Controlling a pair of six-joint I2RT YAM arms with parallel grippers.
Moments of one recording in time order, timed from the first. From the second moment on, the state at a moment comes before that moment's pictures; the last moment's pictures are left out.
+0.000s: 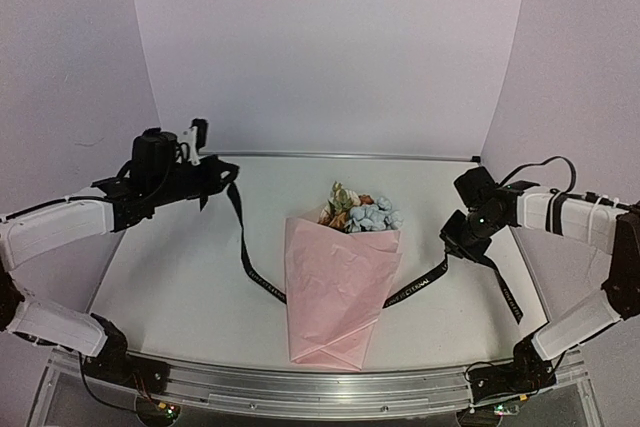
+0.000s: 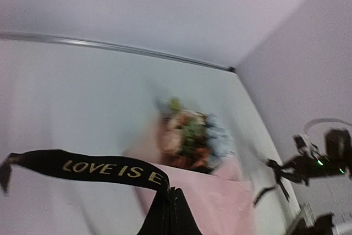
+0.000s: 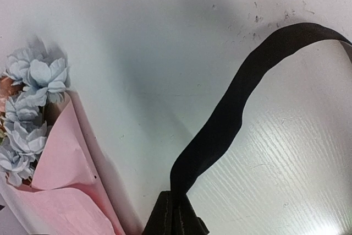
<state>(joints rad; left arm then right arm) -0.48 1.22 0.84 0.01 0.13 -0.59 0.39 1.42 0.92 -0.66 0.04 1.09</state>
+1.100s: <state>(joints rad) -1.28 2.02 1.53 0.06 0.19 0.25 0.38 1.73 1.25 -0.74 -0.24 1.02</state>
